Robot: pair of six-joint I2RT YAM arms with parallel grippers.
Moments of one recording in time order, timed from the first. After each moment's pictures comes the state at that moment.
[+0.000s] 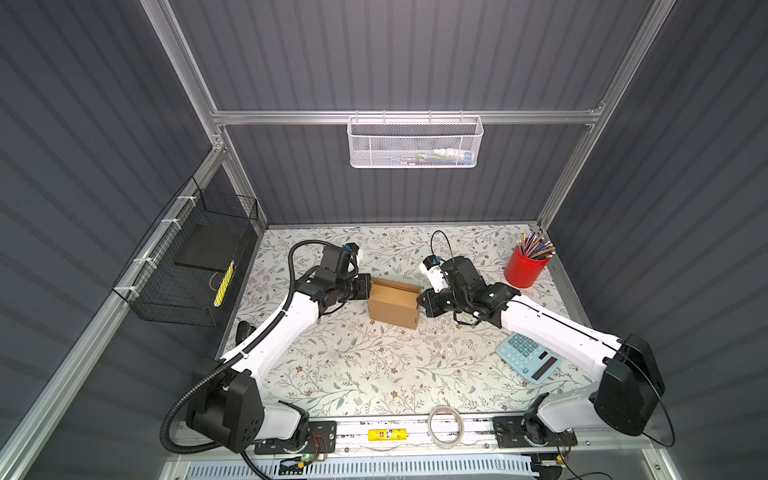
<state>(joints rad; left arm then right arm) -0.45 1.38 1.10 -0.52 0.23 -0.35 0.70 1.43 1.09 -0.42 -0.20 0.31</state>
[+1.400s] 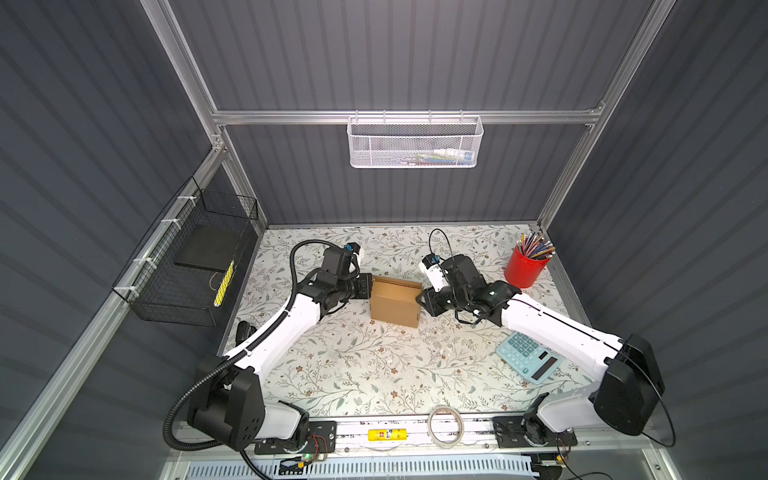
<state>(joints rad) -0.45 1.39 1.06 -0.43 0.22 -0.34 0.70 1.43 1.11 -0.46 -0.15 0.23</state>
